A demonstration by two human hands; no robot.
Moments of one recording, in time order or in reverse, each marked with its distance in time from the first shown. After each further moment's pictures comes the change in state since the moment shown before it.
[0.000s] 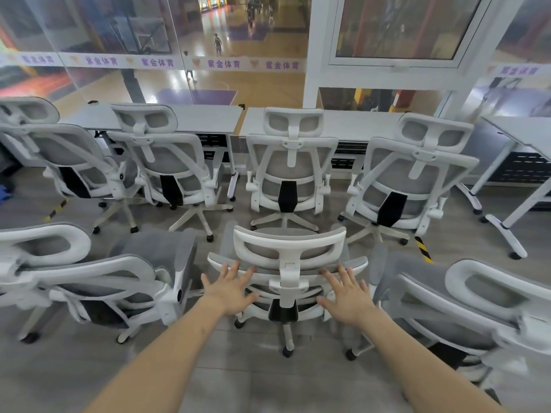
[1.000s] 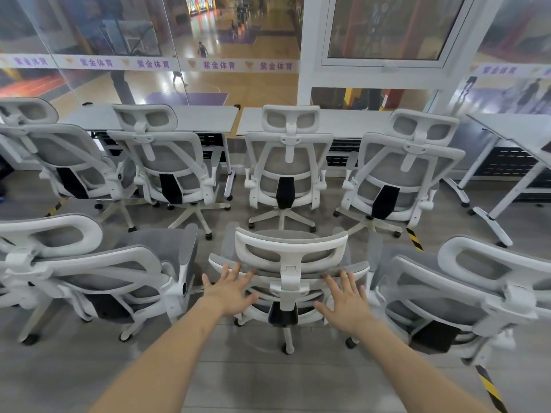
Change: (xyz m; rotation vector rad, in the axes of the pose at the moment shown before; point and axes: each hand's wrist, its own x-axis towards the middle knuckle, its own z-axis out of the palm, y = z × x) left_hand -0.043 -0.023 0.028 -0.013 -0.010 0.049; right_hand -0.060 -0.032 0.045 0.050 0.075 0.064
